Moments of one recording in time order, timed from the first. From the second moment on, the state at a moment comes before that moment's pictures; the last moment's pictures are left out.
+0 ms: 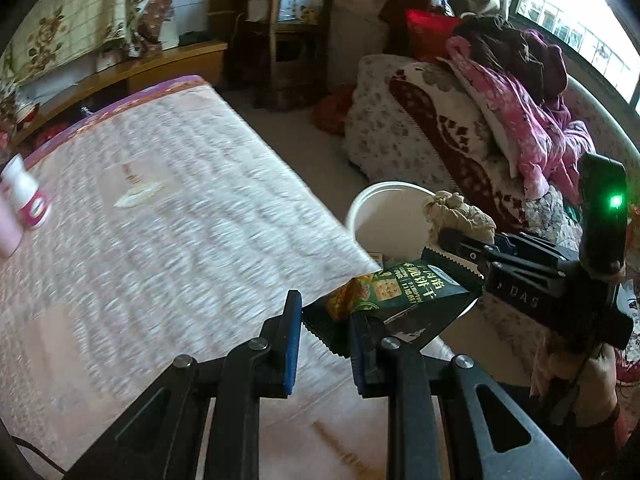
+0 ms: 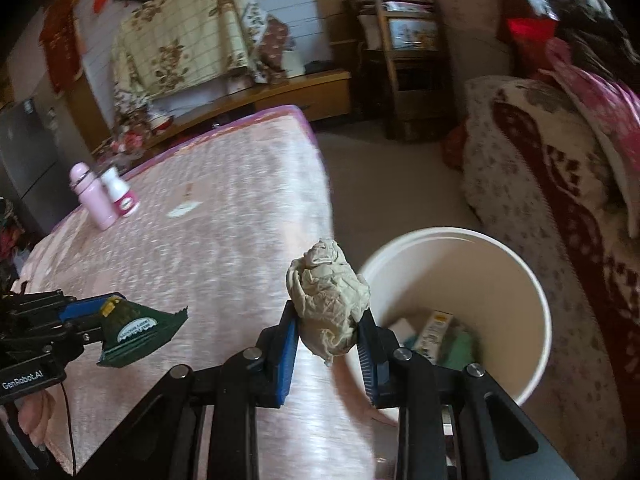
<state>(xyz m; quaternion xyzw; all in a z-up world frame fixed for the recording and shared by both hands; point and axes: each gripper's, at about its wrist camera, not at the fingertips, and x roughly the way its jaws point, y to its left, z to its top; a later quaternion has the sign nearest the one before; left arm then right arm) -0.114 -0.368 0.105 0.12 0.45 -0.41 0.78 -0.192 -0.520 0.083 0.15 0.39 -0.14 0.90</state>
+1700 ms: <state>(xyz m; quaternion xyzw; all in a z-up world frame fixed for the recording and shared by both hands) -0.107 -0.532 0.037 0.20 0.47 -0.39 0.77 -0.237 -0.653 0.032 0.25 0.38 -0.30 0.84</state>
